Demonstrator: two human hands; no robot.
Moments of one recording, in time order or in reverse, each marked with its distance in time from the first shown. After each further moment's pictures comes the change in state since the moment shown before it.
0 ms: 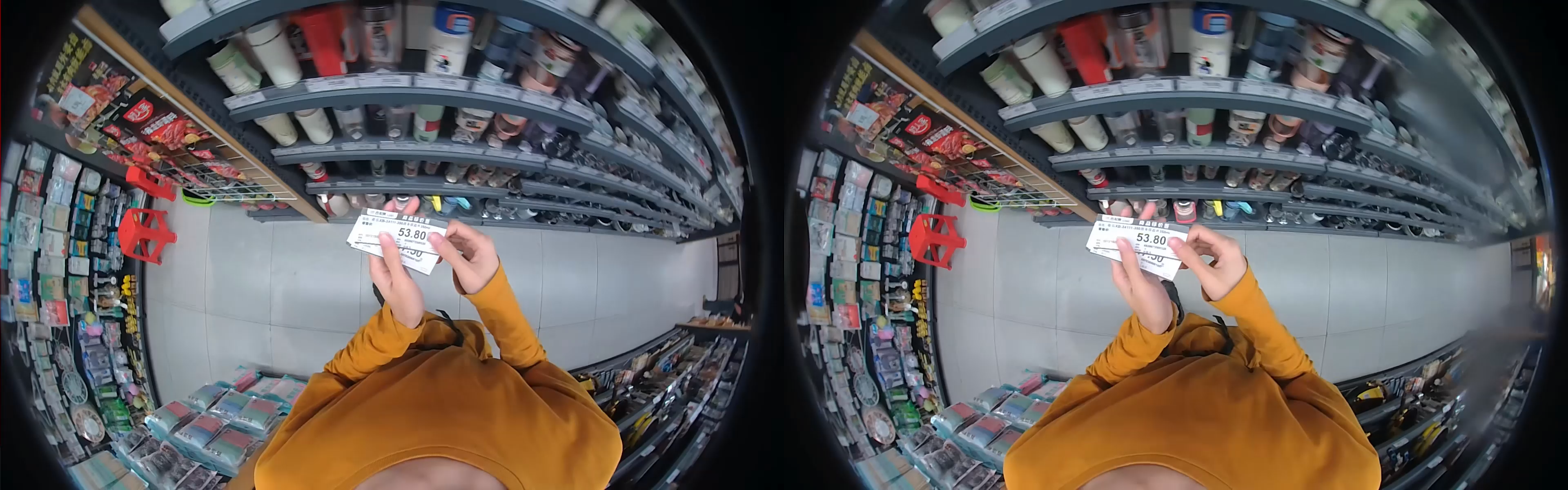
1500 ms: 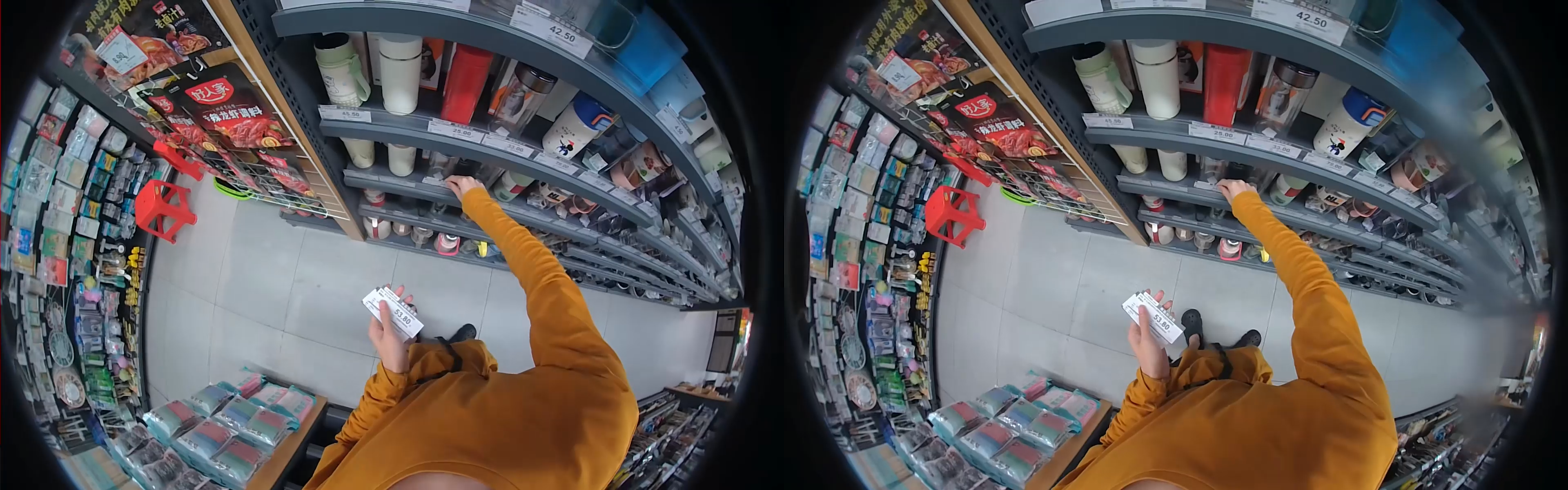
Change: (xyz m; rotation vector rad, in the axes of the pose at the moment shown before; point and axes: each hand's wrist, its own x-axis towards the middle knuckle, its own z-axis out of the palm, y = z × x) left_hand 0.060 0.002 -0.185 0.012 0.406 -0.356; right_hand 0.342 0.265 0.008 -1.294 -0.146 0.032
